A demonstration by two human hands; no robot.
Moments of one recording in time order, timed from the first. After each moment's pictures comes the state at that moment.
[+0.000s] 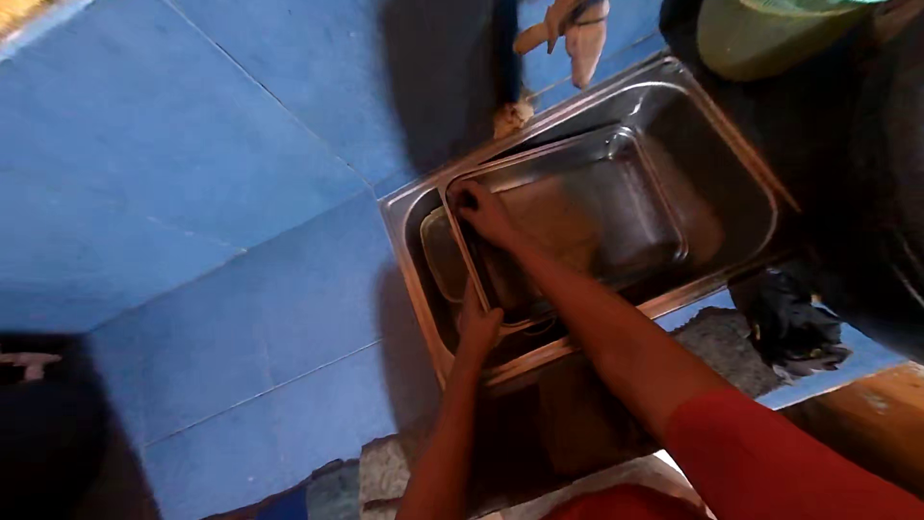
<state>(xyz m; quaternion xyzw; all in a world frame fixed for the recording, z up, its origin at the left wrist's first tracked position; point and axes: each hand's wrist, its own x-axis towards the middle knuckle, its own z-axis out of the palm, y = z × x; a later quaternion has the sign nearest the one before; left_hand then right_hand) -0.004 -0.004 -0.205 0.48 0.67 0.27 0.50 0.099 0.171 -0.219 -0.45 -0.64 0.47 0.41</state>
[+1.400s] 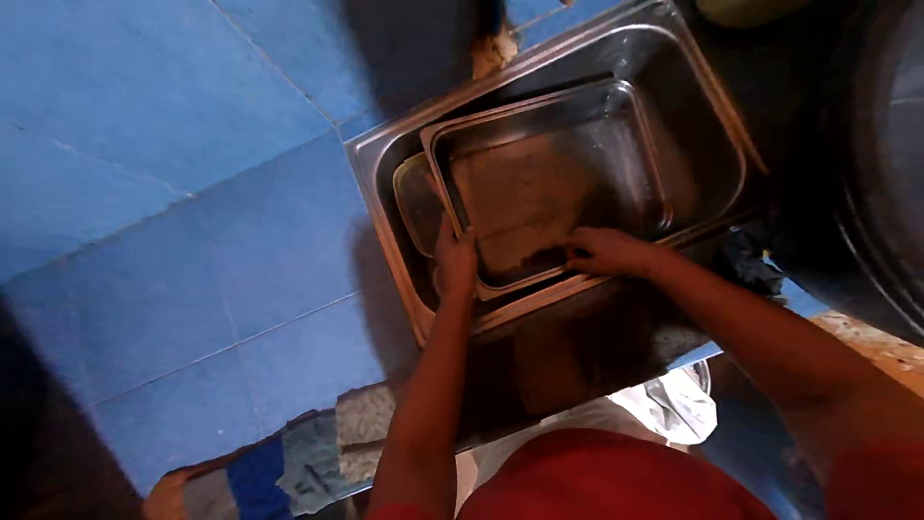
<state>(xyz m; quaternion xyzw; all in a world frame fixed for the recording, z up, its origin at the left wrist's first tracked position) 0.025 0.024 -0.206 0.42 0.69 0.39 0.43 0.291 0.015 -0.216 -0.49 -0.78 0.40 -0.01</state>
